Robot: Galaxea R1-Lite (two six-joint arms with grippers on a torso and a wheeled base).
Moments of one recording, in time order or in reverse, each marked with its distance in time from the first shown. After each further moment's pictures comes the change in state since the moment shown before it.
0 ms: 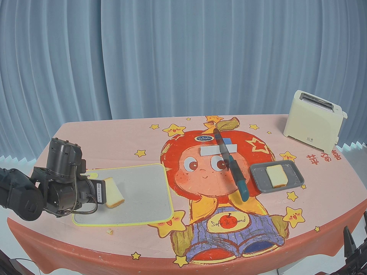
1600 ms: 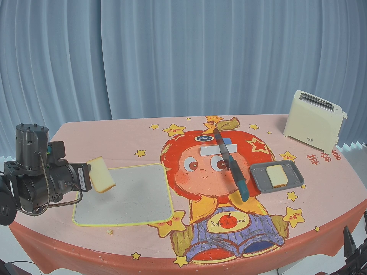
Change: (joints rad) left arm -0.008 -0.217 0.002 -0.006 -0.006 -0.004; right arm 0.000 0.000 0.000 0.000 0.000 0.000
